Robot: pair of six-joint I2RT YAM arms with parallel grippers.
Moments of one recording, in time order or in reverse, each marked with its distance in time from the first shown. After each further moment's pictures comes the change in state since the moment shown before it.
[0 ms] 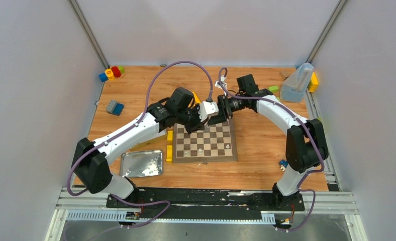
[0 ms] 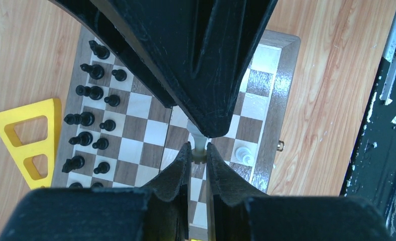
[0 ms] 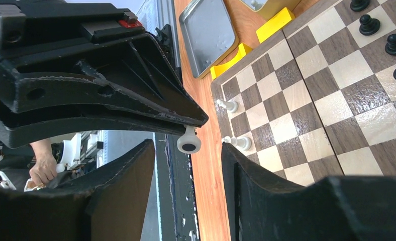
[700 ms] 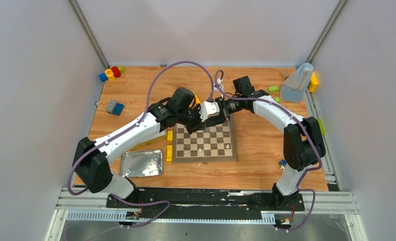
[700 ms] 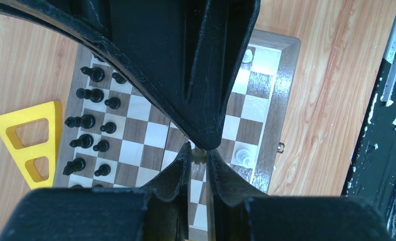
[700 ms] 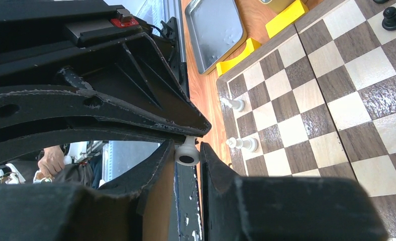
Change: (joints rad) left arm -0.008 0.008 0.008 0.002 -0.008 0.000; right arm 0.029 0.032 0.000 0.000 -0.017 -0.001
